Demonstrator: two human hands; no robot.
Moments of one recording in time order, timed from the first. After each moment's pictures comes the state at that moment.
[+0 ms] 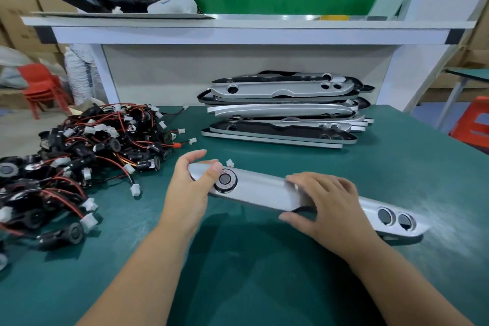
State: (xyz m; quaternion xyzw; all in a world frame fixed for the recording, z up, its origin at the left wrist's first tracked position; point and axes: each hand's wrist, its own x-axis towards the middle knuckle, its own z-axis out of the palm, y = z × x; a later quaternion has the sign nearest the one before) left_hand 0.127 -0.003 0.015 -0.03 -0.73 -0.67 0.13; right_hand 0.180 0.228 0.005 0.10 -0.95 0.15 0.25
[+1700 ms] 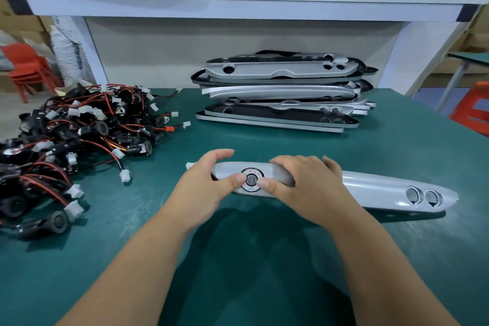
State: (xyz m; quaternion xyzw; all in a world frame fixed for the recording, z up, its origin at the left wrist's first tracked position) left_hand 0.127 0.006 0.010 -0.12 -0.84 -0.53 0.02; right_hand 0.158 0.200 0.027 0.02 -0.98 0.18 0.09
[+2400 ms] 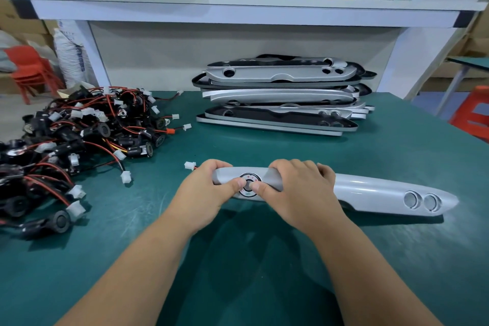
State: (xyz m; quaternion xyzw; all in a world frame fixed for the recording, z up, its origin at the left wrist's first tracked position) left_hand 0.130 0.011 0.008 -0.07 -0.83 -0.55 -0.01; right_hand 0.156 0.186 0.011 0.00 -0.98 0.13 0.16
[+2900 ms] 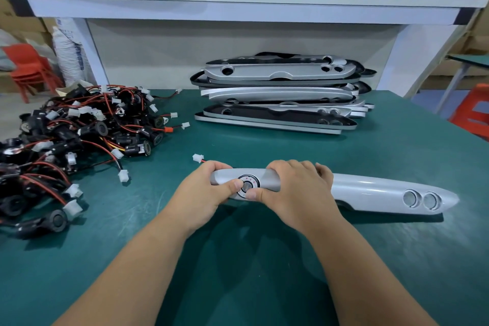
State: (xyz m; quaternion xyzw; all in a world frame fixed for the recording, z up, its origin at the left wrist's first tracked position) left_hand 0.128 0.011 0.003 -0.06 -0.81 -0.58 -0.04; right_hand 0.153 0.189 0.006 0.00 -0.98 0.14 0.16
